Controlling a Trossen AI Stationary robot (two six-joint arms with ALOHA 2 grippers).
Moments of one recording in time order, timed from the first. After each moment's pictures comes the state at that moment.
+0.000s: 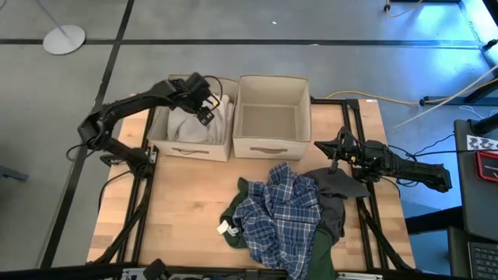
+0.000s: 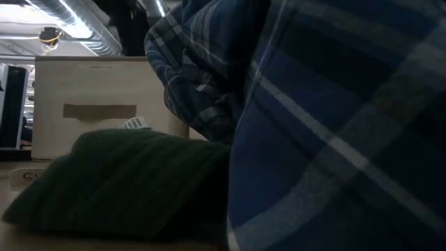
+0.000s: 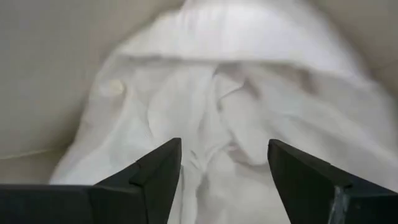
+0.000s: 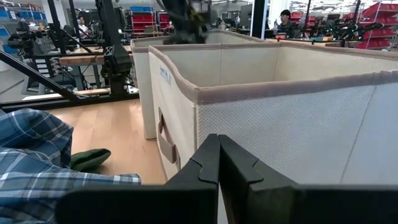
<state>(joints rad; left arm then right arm) 0.68 1.42 1.17 -0.86 -0.18 -0.02 -0.16 0.01 0.05 -0.06 0.17 0.02</state>
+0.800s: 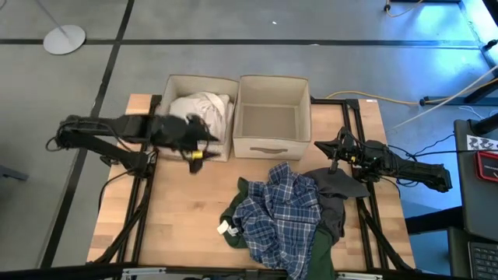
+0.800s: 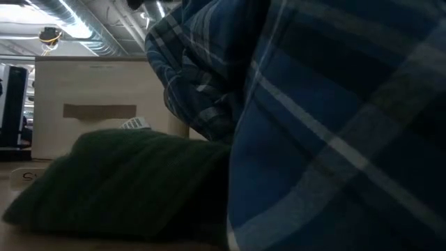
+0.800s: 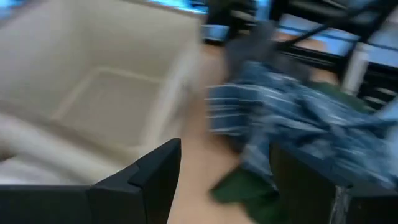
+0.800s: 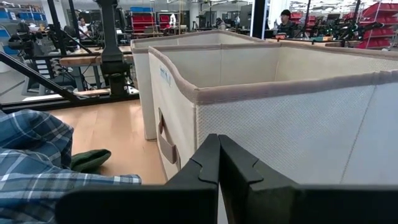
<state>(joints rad) -0.10 1.09 1.18 -0.63 -0.19 -0.23 -0.16 0.01 0.05 -0.06 0.17 0.02</state>
